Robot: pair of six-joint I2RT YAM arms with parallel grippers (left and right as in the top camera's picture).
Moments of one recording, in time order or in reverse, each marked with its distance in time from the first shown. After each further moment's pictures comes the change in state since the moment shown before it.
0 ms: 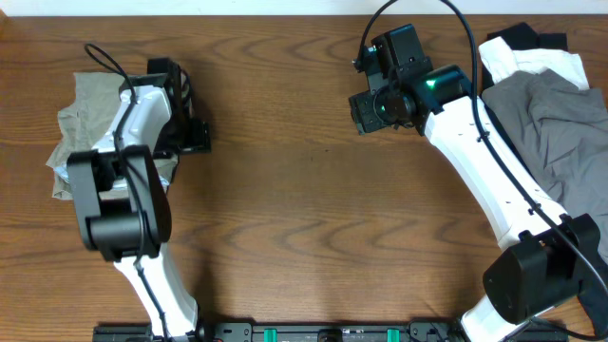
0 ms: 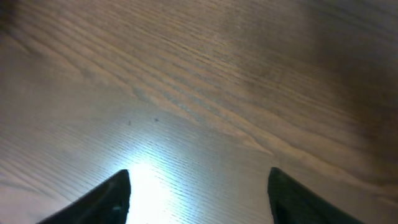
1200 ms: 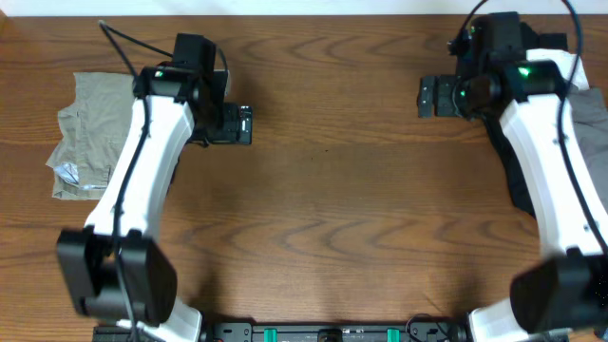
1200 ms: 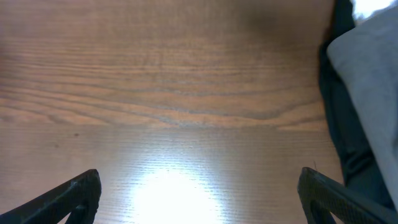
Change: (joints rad) left arm -0.216 -0.337 0.010 -0.152 0.117 -0.026; right arm -0.312 -0.121 -0.039 -0.084 0.002 0.064
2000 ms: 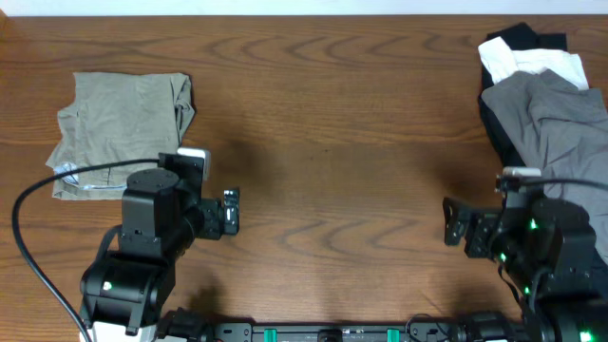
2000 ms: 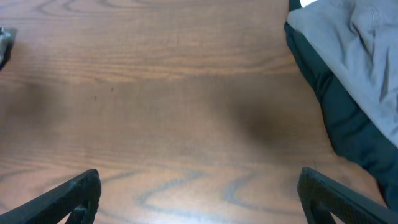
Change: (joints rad) left arm -0.058 -0.942 -0.643 0.235 0.000 0.003; right arm 0.000 -1.054 -0.701 0.018 -0.010 0.047
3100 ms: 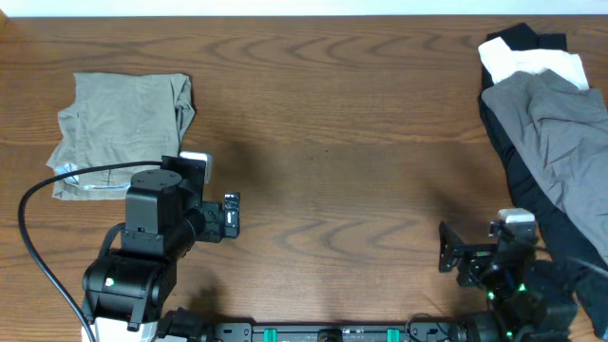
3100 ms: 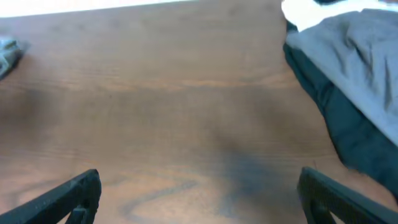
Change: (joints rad) left arm 0.000 0.013 -0.006 -0.024 0.000 0.000; right arm 0.000 -0.454 -0.380 0.174 0.000 -0.036
